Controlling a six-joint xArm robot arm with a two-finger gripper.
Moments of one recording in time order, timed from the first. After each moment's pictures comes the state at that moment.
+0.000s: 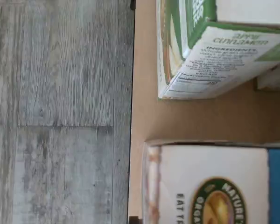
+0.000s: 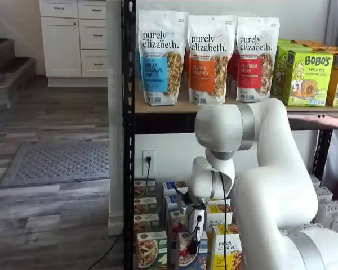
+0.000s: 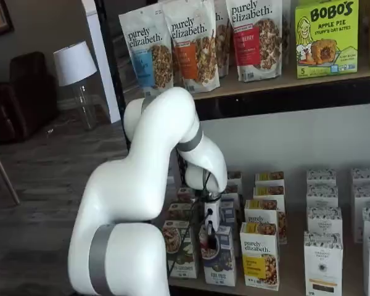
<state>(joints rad) 0.03 1.02 -1.54 0.19 0.54 -1.70</state>
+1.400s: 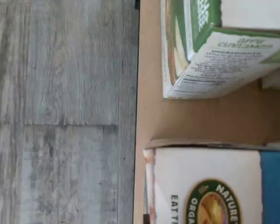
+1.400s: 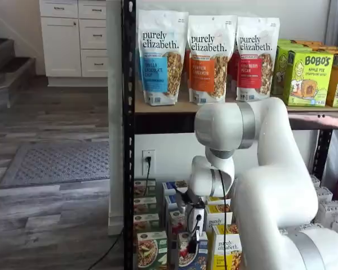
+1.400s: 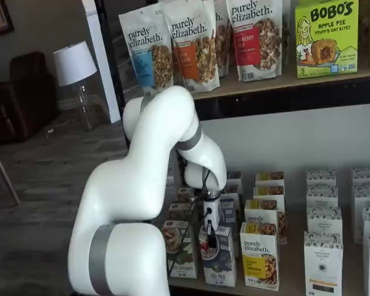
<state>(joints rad) 0.03 1.01 -1.54 0.17 0.56 -1.68</state>
